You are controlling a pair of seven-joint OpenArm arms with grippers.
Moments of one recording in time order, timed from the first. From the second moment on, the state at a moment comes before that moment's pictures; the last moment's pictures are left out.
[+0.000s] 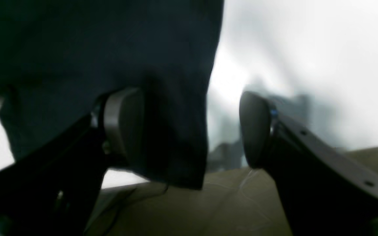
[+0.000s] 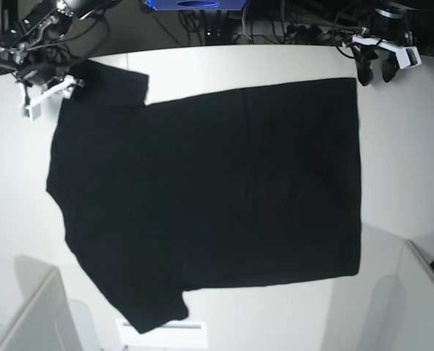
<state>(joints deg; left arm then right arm) 50.1 -13.5 -24.3 99.0 -34.8 -15.2 1.5 -8.3 -5.3 56.2 97.1 19.5 40.6 -73.7</state>
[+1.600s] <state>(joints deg) 36.8 -9.7 -24.1 92.3 -35.7 -15.8 16.3 -11.0 -3.5 47.9 92.6 21.9 40.4 -67.9</state>
